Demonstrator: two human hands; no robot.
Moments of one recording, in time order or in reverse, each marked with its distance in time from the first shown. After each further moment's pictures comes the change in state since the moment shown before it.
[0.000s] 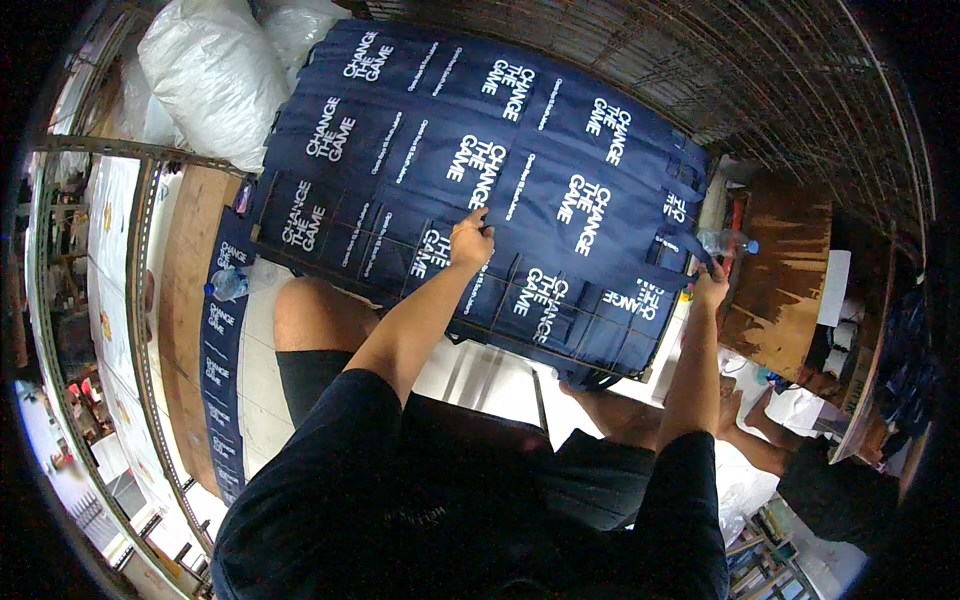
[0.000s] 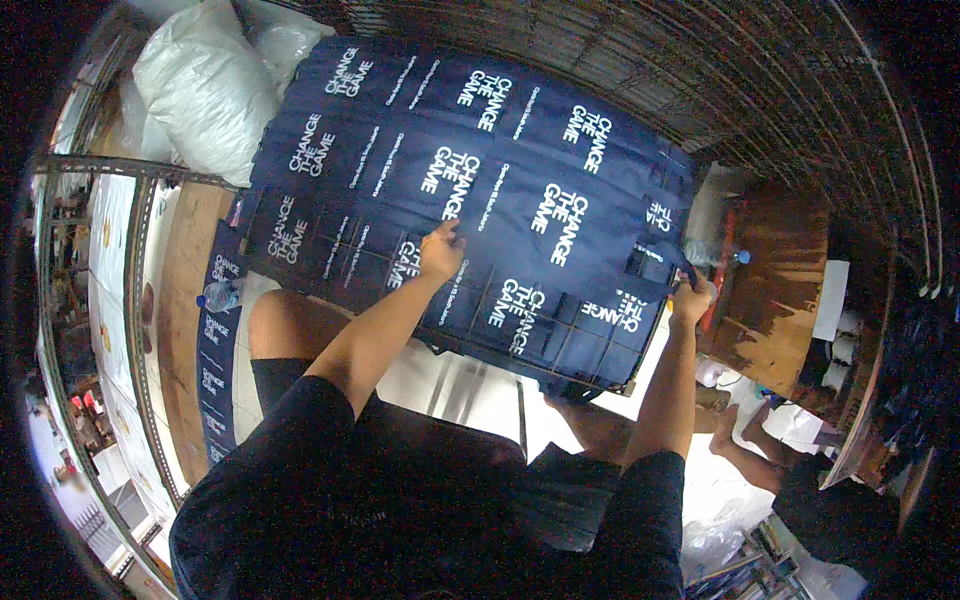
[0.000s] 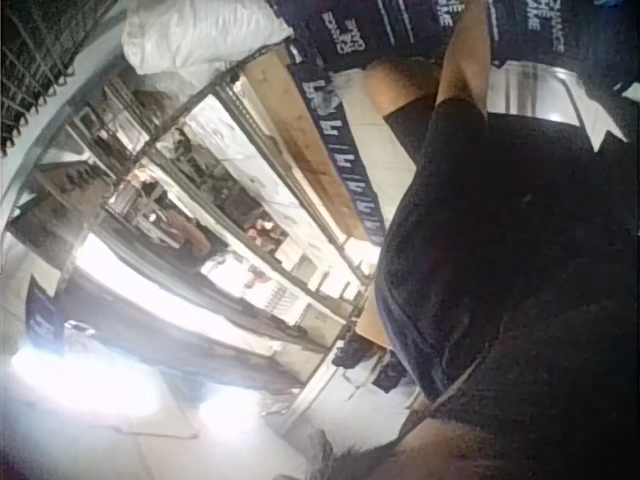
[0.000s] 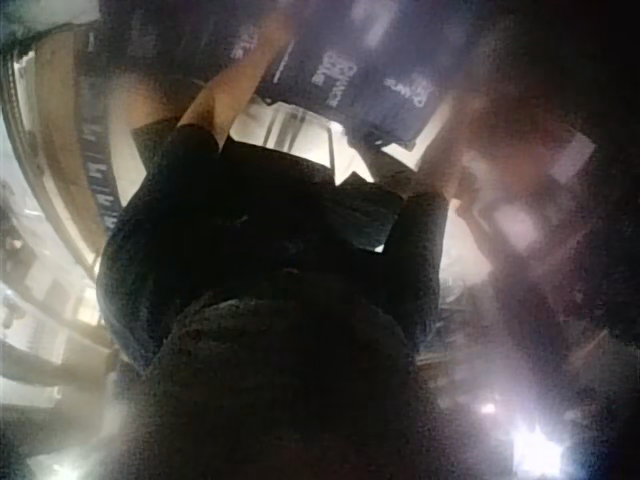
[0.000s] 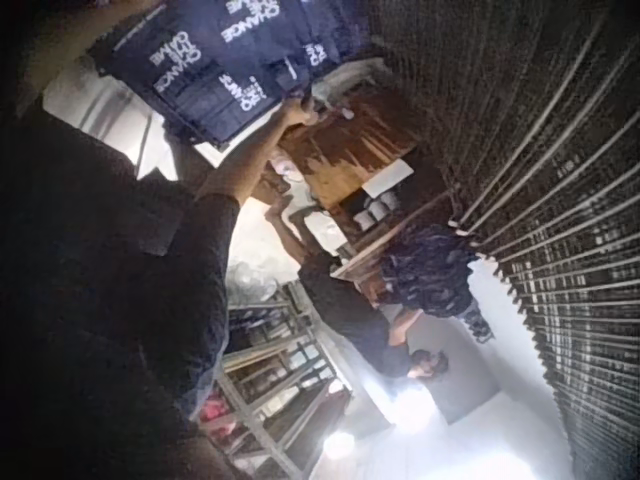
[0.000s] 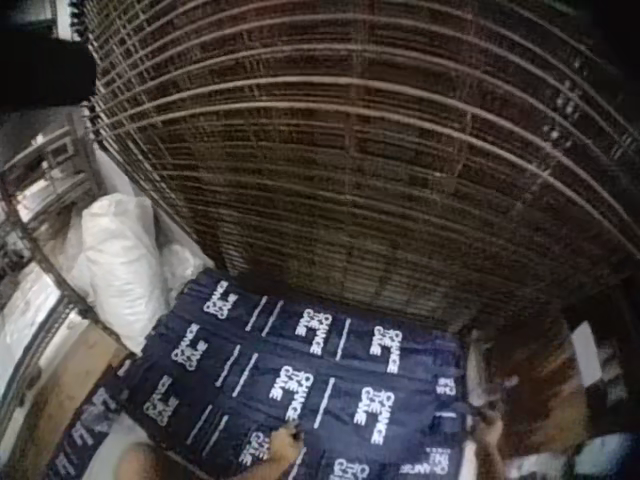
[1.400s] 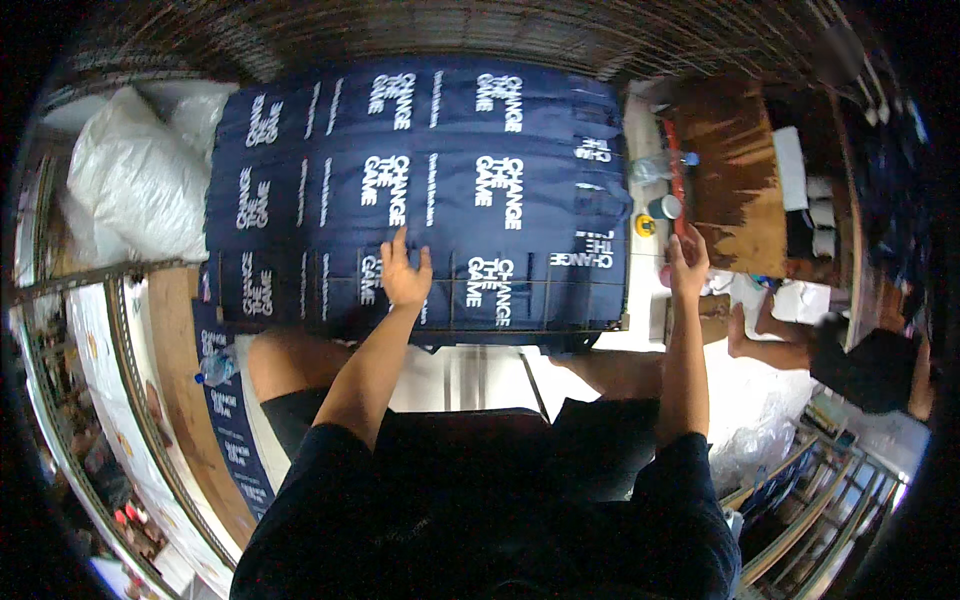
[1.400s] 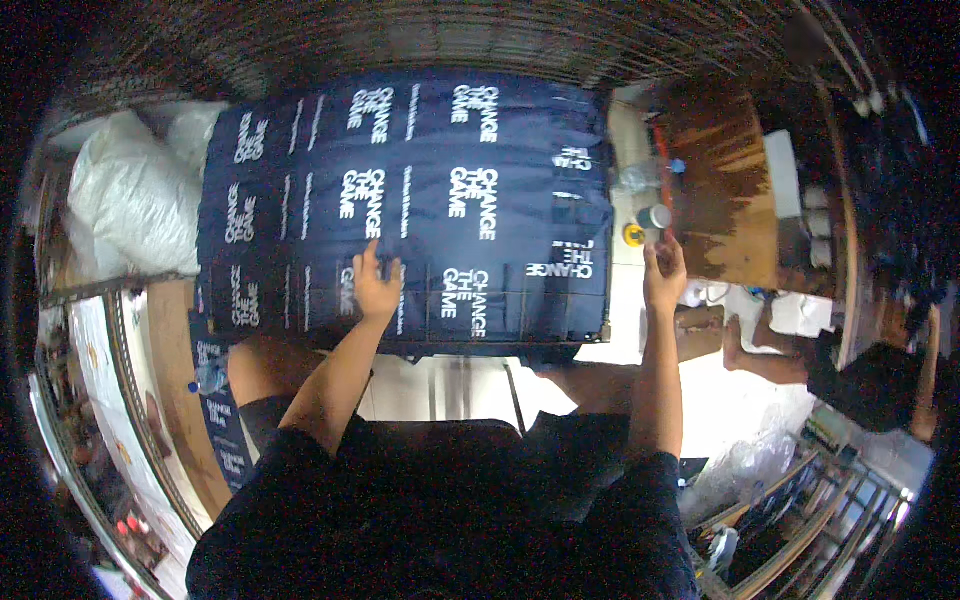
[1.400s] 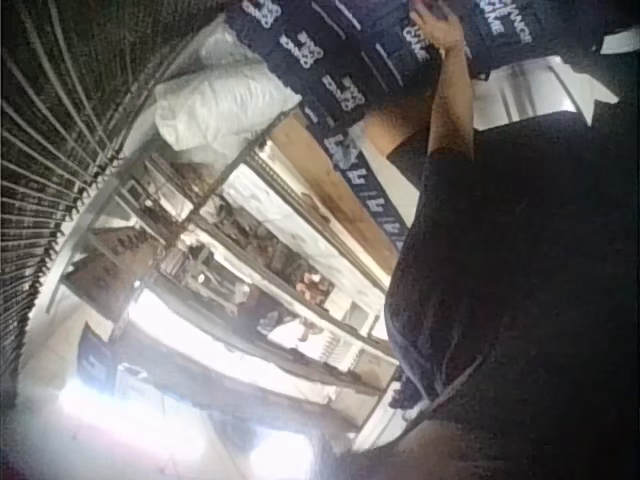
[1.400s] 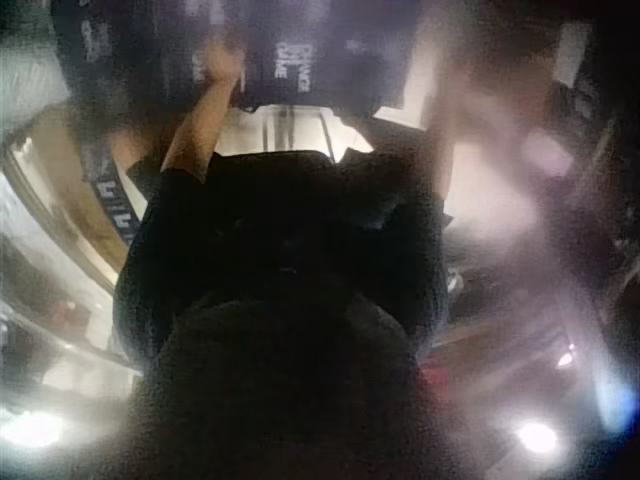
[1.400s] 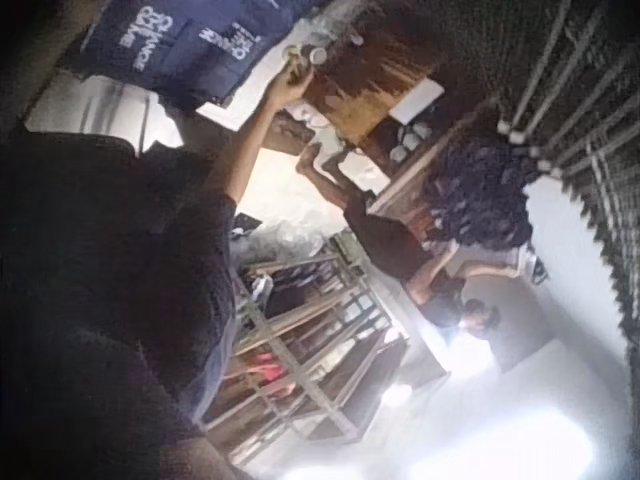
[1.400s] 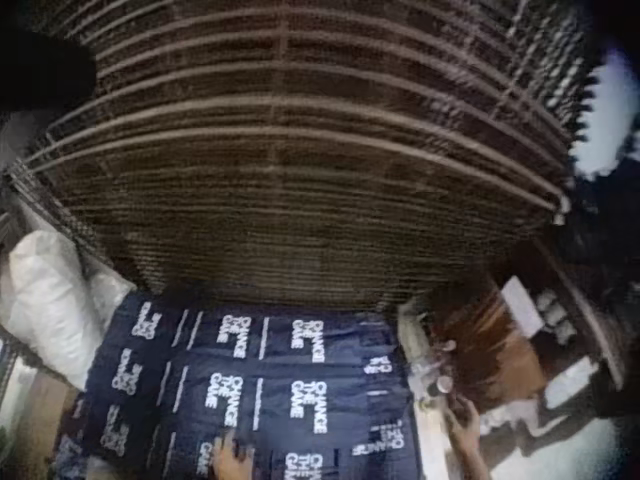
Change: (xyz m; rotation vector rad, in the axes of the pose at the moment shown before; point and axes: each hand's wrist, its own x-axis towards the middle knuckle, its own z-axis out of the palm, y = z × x) left_hand -0.049 0.006 -0.011 0.102 0.187 0.357; right_hand -0.071 0.009 -0.103 0.194 0.002 -0.169
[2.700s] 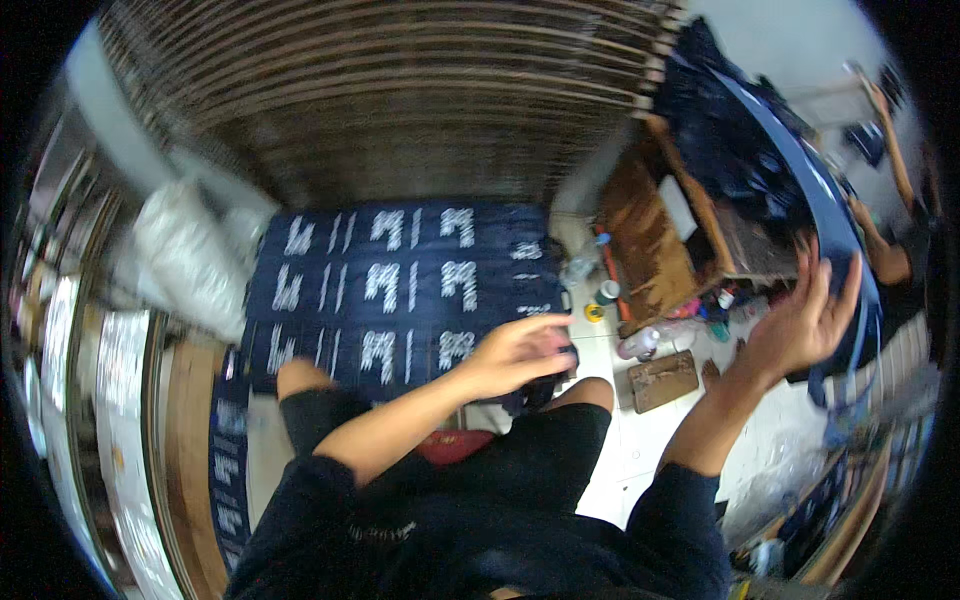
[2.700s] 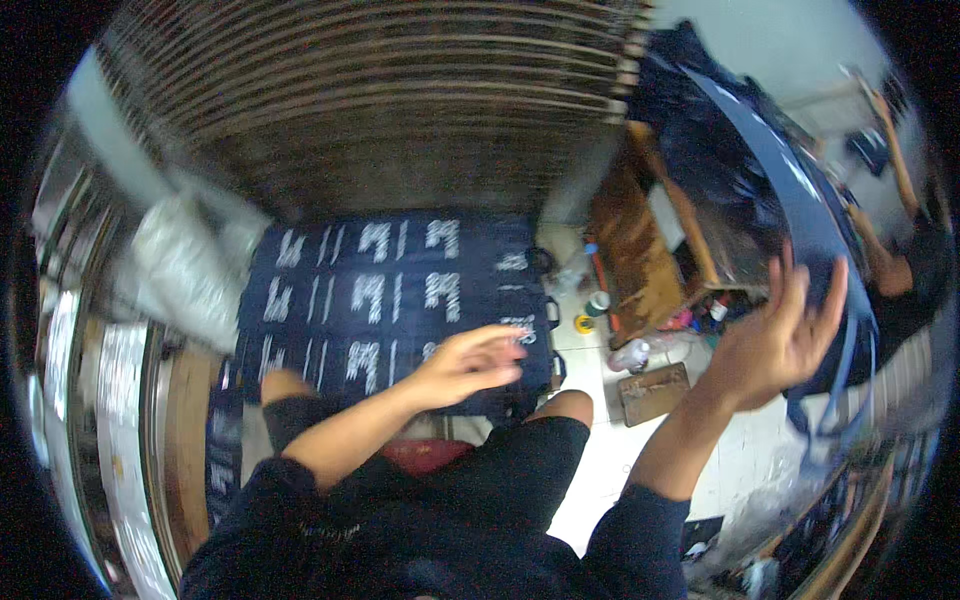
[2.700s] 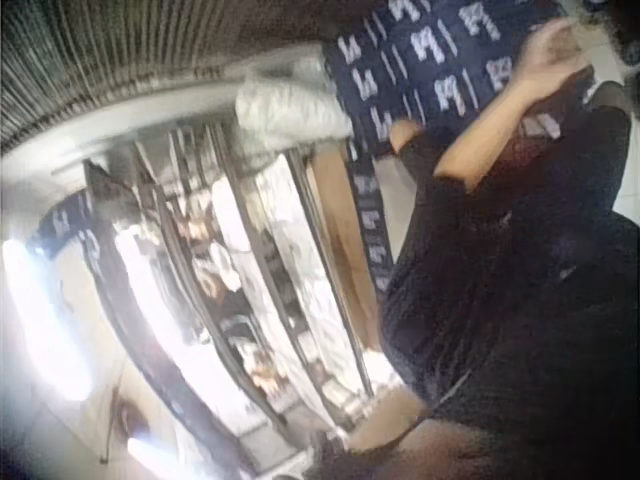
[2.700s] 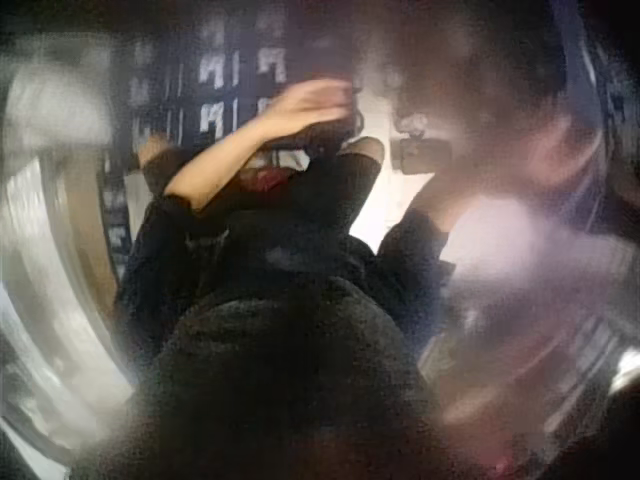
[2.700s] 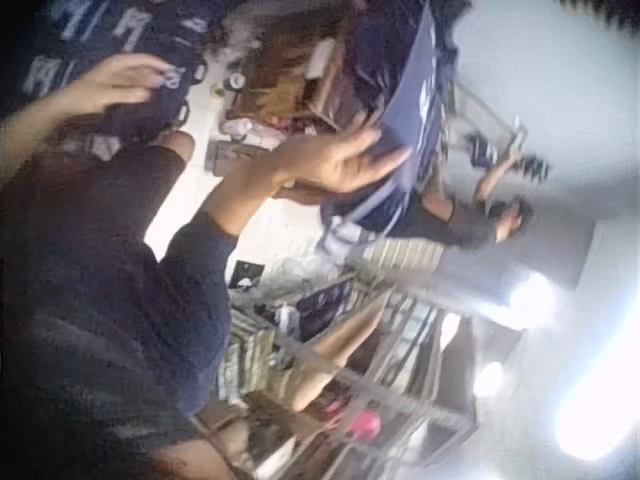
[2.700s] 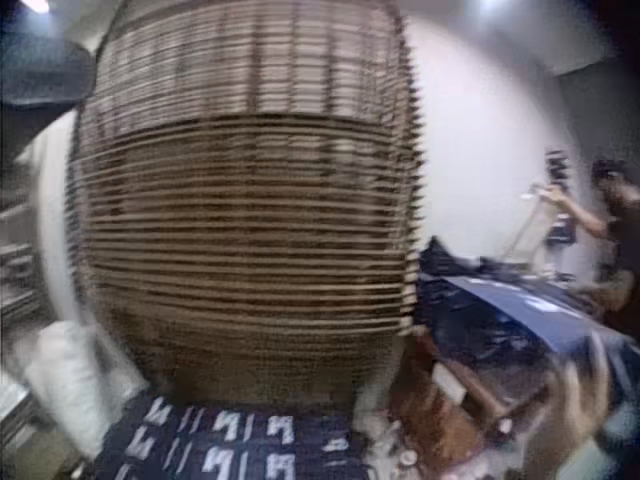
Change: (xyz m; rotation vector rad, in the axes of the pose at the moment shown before) left_hand -0.137 0.364 -0.202 -0.932 -1.165 0.319; right_hand -0.160 -0.389 -0.262 0.683 0.774 -0.825
